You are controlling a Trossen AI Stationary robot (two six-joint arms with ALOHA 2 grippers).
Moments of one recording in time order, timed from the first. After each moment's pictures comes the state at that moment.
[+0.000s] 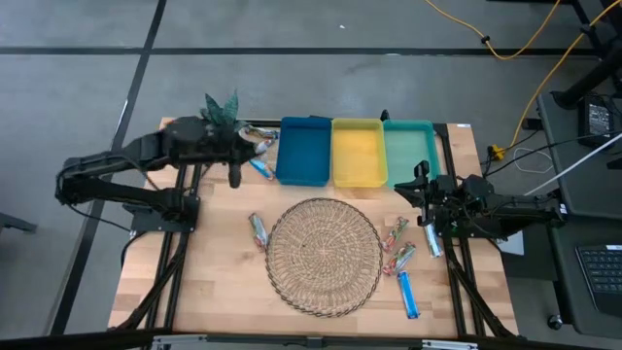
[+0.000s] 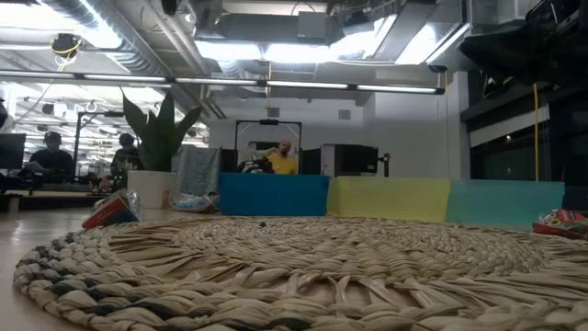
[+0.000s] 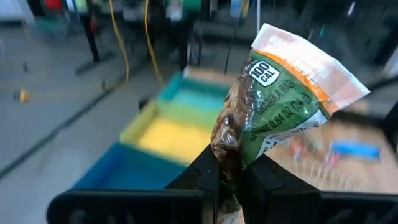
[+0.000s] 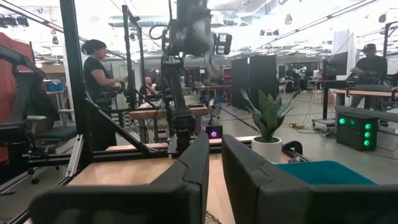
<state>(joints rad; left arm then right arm) 0.22 0.87 1.04 -0.44 -0.08 -0.10 -0.04 0.08 0.01 0.32 0.03 0.05</state>
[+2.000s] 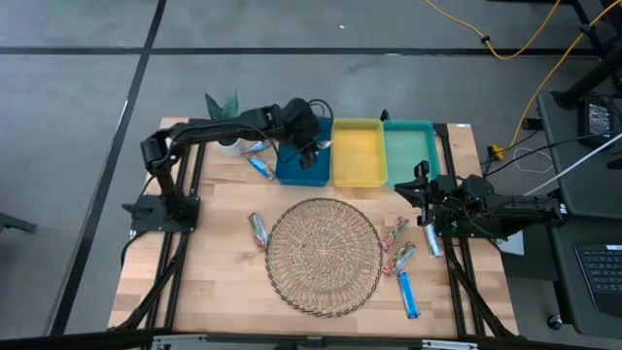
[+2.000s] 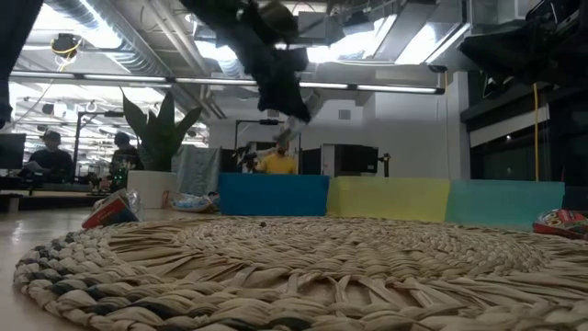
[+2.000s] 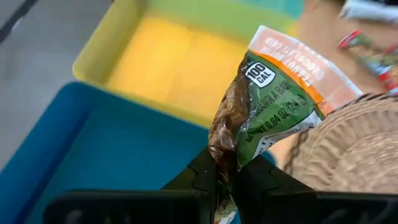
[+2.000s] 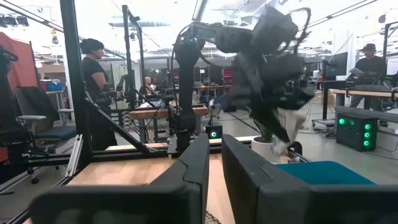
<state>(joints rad) 0.44 1.78 1.47 -0.52 0.13 0.04 -0.04 0.08 0.01 0.32 0.03 0.04</state>
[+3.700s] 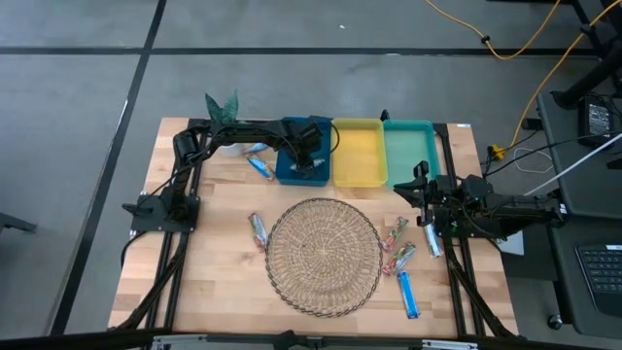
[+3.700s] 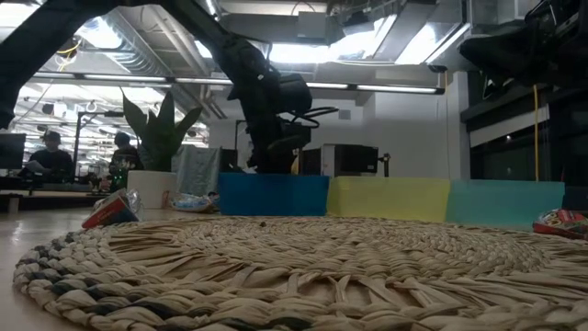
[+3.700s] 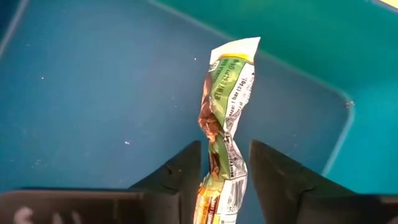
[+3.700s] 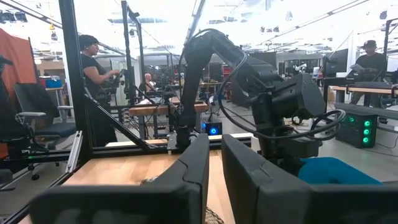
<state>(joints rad) 0.47 2.05 1.47 -0.60 0.05 0.02 -0.04 0.08 0.01 0.30 0.03 0.04</state>
